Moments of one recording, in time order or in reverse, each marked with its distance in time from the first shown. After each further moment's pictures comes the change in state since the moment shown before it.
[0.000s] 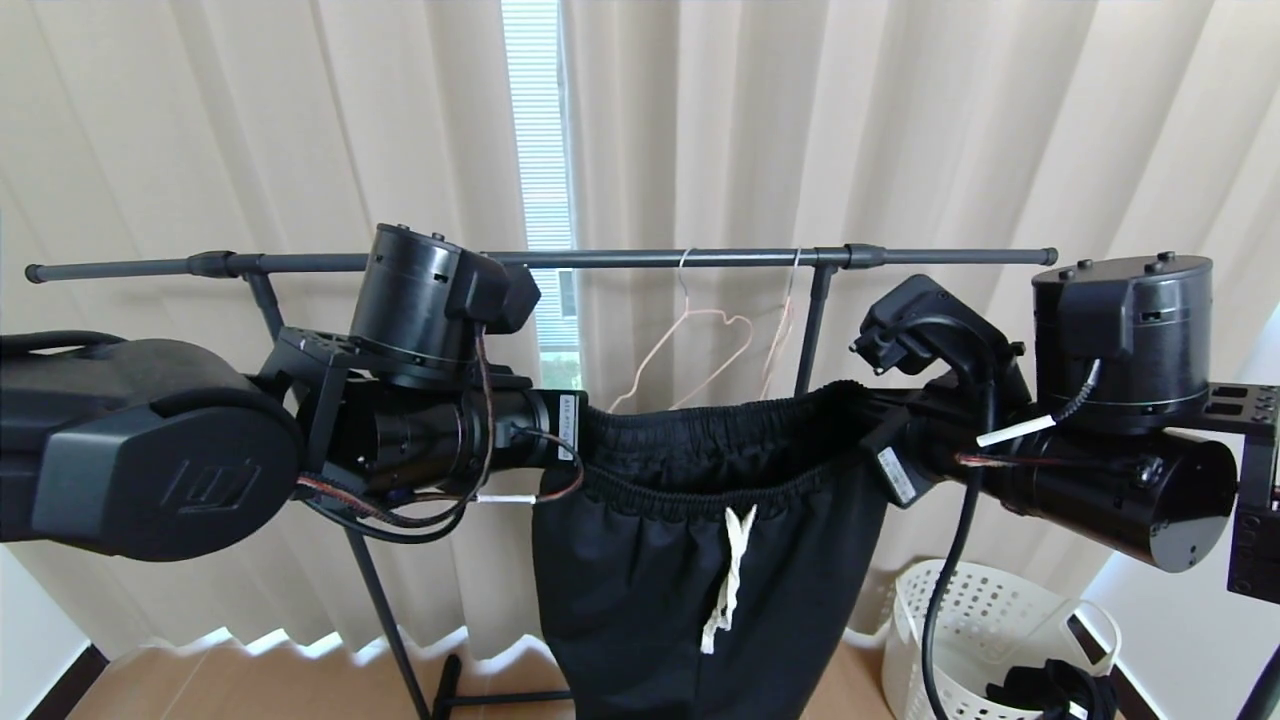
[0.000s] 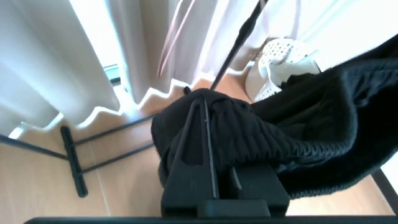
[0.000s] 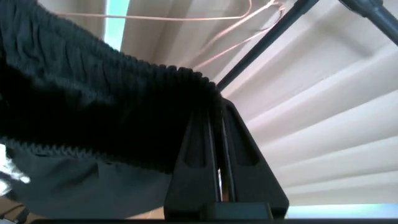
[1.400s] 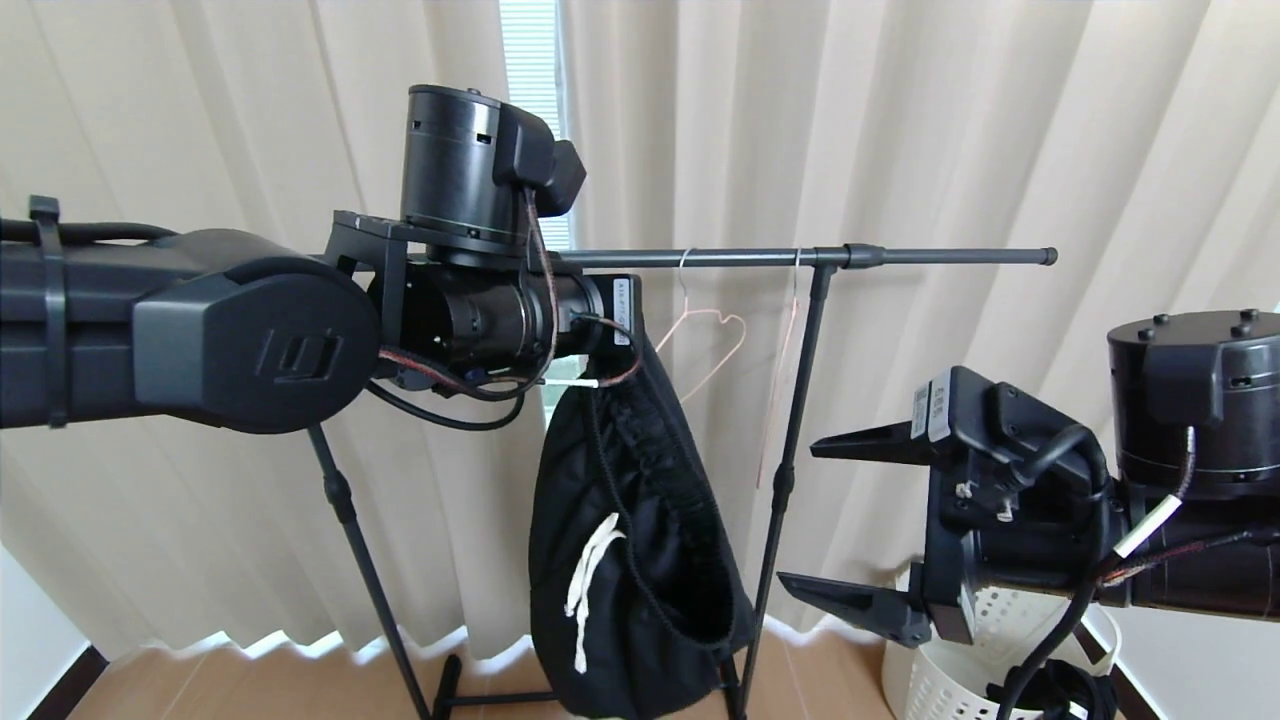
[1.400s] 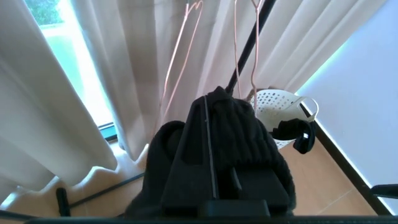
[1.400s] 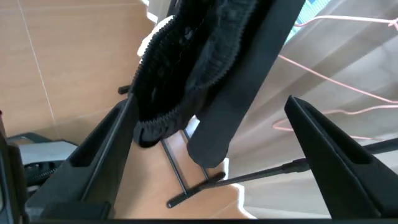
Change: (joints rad) left arm -0.029 0.106 -0.320 0.009 0.046 0.071; right arm -0.034 -0.104 0.149 0.005 0.699 -0.128
